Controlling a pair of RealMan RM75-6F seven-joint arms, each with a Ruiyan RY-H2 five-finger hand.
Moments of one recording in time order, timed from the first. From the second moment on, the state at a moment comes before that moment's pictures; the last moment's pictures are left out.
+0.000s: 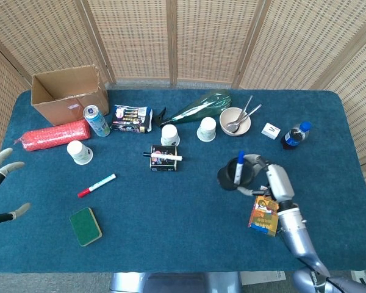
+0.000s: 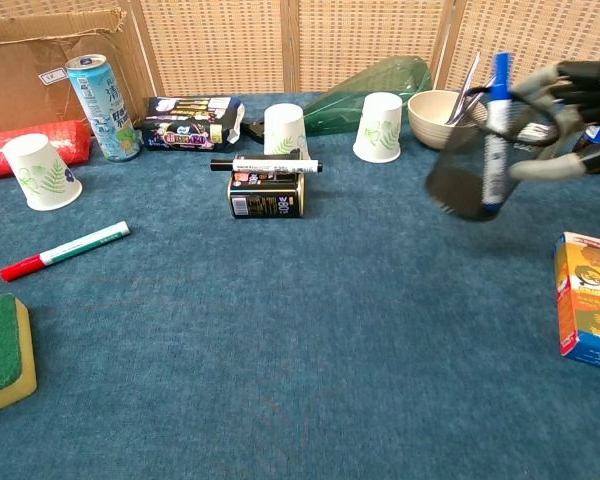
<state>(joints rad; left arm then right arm) -0.12 -0.77 -0.06 -1.99 1.55 1.49 -0.12 0.41 -1.50 0.20 -1.48 -1.43 1.24 0.37</state>
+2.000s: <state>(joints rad) -0.11 -0.77 -0.06 -1.91 1.53 1.48 -0.22 0.65 -1.88 0.22 -1.43 -1.37 1.08 0.07</state>
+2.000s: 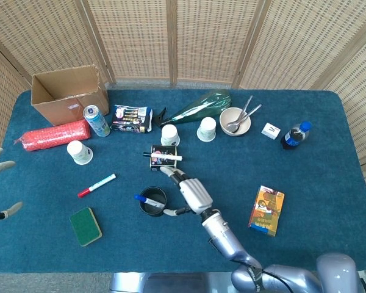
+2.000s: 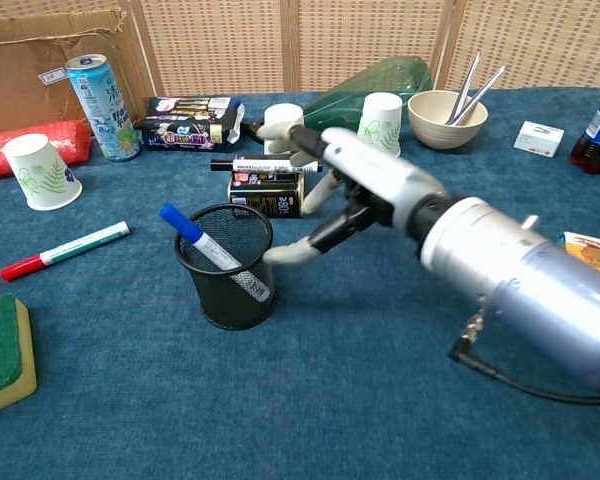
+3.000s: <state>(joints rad) -0.28 -0.80 -0.11 -1.92 1.26 1.14 -0.21 0.24 -1.32 0.10 -1.42 -1.52 1.56 0.30</state>
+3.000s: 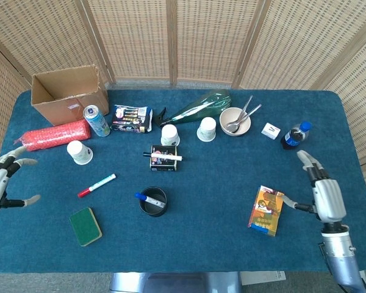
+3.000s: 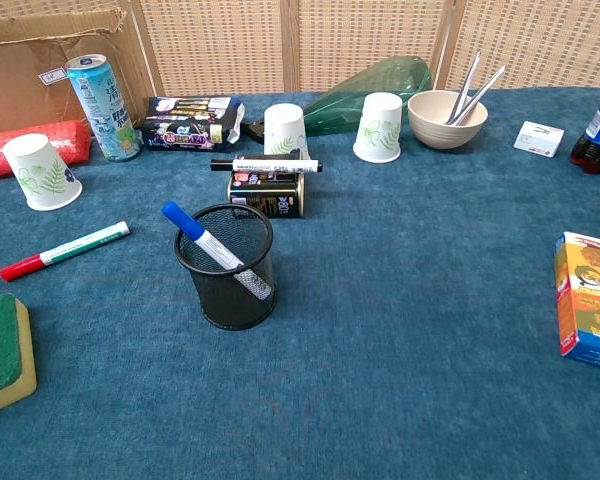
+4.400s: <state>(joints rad) -0.66 -1.17 -0.12 -1.89 0.40 1.04 0.40 0.10 -1.36 0.09 -1.13 -1.56 1.69 0.47</state>
